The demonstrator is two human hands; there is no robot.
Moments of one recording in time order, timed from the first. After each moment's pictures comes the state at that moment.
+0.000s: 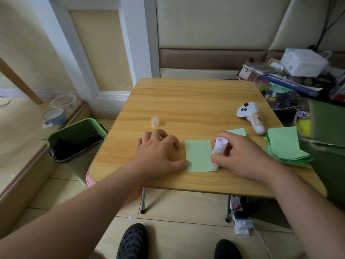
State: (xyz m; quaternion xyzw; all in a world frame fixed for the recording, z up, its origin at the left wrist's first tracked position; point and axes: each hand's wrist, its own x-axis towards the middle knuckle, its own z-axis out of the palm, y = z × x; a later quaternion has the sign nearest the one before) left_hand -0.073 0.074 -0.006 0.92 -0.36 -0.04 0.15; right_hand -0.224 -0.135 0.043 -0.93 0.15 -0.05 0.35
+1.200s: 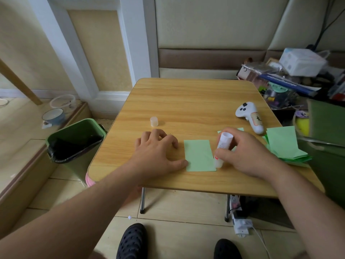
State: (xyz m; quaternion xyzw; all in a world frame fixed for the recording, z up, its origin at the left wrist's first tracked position) left_hand -0.073 0.074 -0.003 0.92 -0.37 -0.05 0.15; right_hand -0.225 -0.144 0.042 -0.90 0.17 -0.07 0.39
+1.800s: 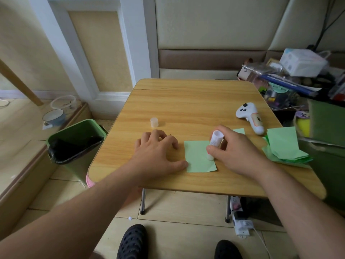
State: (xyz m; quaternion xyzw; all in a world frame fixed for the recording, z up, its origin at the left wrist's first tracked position) left_hand -0.072 0.074 -0.003 0.92 -0.37 -0.05 0.15; right_hand -0.209 -0.141 0.029 -0.92 0.16 -0.08 0.35
